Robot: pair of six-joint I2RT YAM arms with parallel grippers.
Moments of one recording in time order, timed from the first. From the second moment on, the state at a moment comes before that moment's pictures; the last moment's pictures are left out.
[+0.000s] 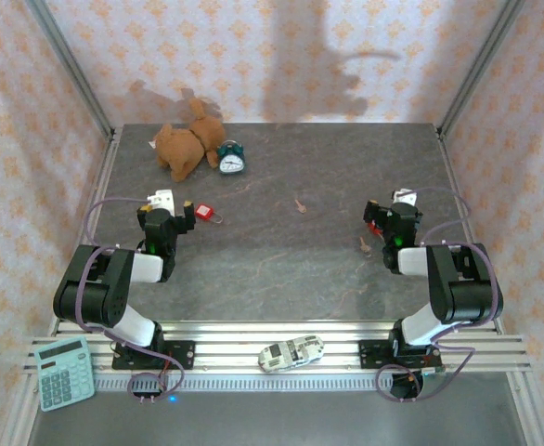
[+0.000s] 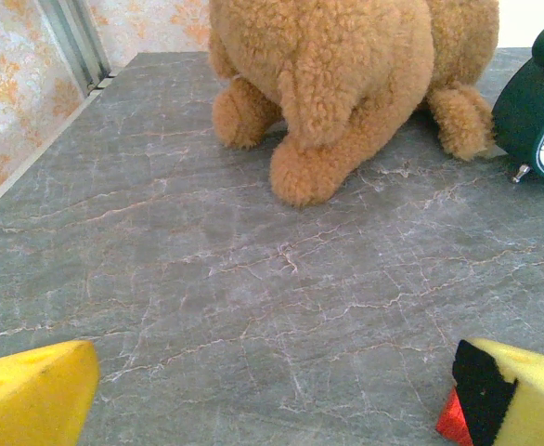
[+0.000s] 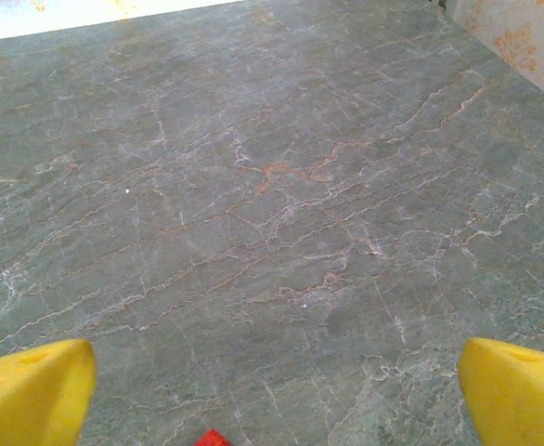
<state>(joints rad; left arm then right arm) -0.04 1.54 0.37 0.82 -0.28 -0.04 0.03 1.54 0.43 0.66 0.20 0.16</state>
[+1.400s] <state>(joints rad) -0.11 0.98 1.11 0.00 -0.22 -0.39 0.04 1.52 0.43 0.64 0.25 0.16</state>
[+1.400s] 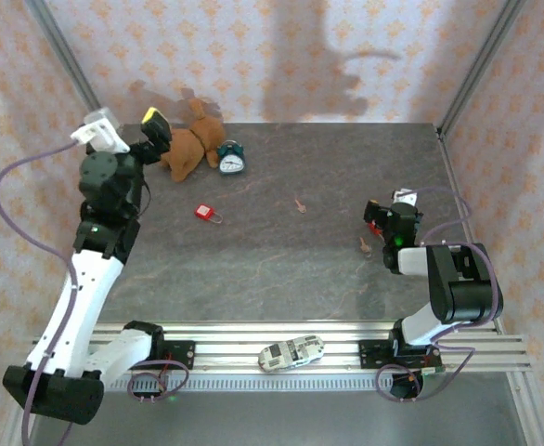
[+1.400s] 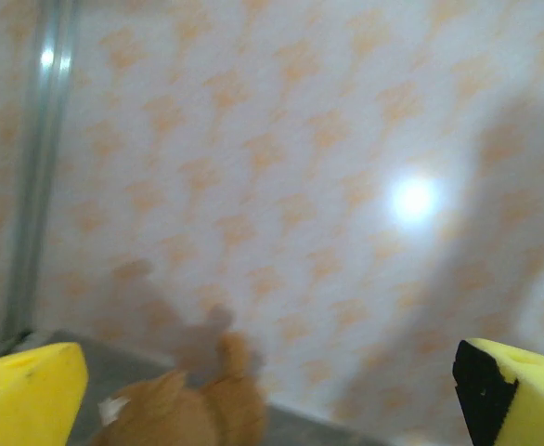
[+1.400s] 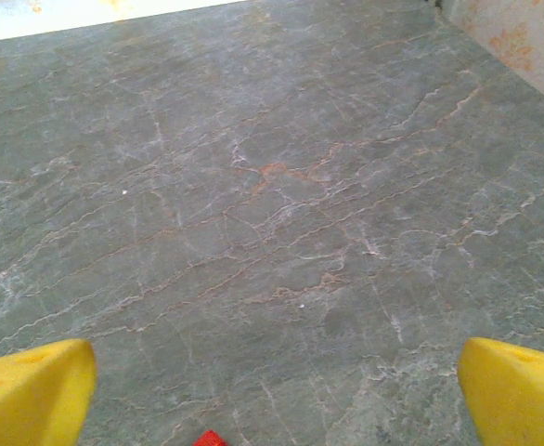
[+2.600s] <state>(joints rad) -0.31 1.57 1.29 -0.50 0.19 -0.76 0.14 1.60 1.07 -0.74 0.20 0.52</state>
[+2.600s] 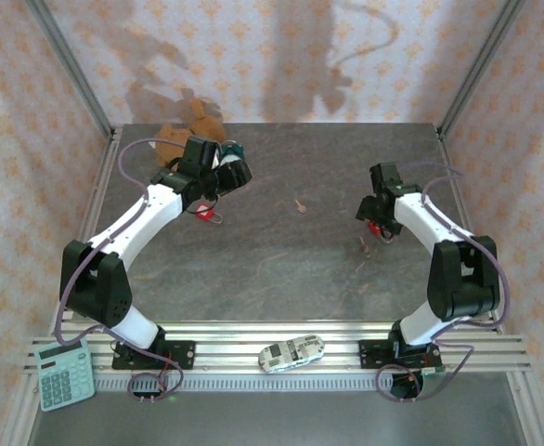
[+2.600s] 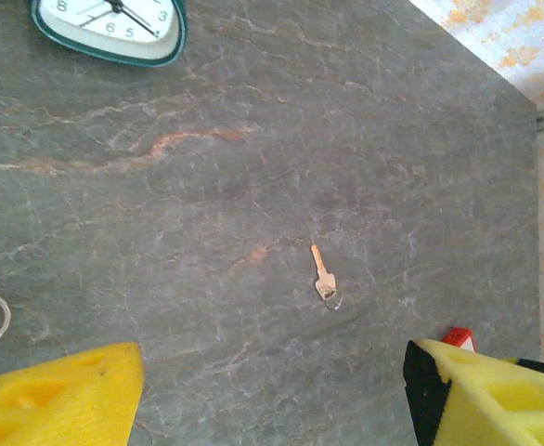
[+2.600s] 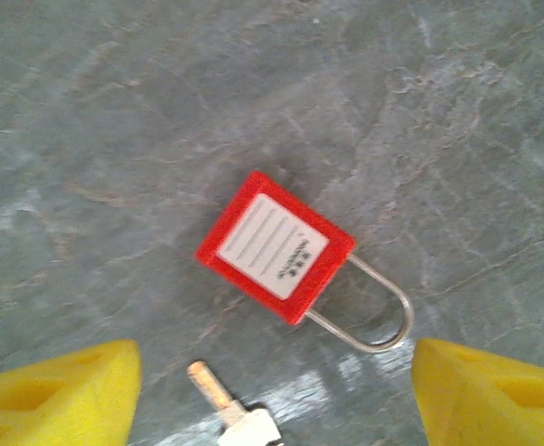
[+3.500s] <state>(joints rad) -0.31 1.57 1.29 -0.50 0.21 -0.75 0.04 1.83 1.25 -0.80 0.22 0.47</state>
